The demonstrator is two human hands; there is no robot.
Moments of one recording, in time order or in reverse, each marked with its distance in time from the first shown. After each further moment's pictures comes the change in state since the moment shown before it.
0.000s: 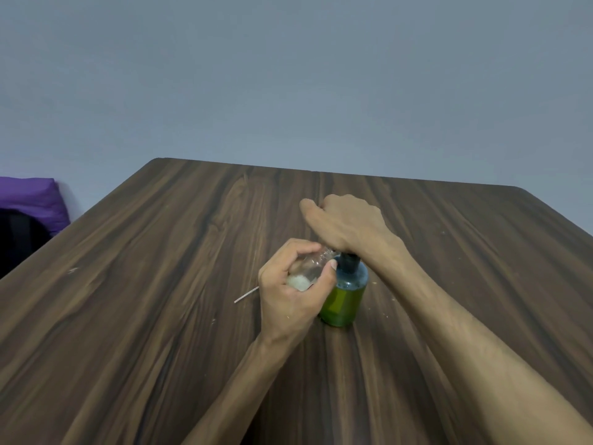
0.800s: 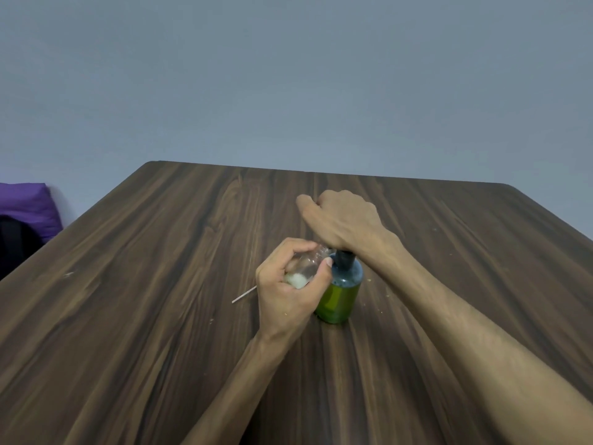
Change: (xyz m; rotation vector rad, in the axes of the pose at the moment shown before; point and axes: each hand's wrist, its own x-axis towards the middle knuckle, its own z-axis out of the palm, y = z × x) left_hand -0.002 0.000 -0.002 0.019 0.007 -0.001; right_hand -0.006 0.000 -0.001 0.039 0.062 0.004
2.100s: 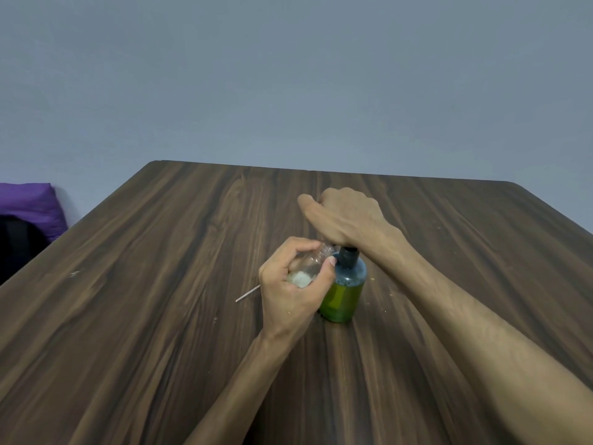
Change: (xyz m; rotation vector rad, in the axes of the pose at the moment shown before) left_hand 0.000 0.000 0.001 0.004 0.004 -0.029; right_hand 0.003 -0.002 -0.003 -0.040 -0.036 -0.019
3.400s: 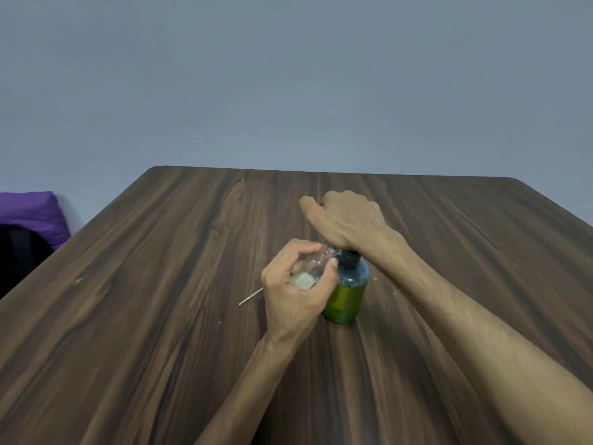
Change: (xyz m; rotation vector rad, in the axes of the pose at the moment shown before) left_hand 0.000 -0.002 0.000 0.001 -0.005 0.013; right_hand -0.003 0.000 0.002 0.032 0.017 0.008
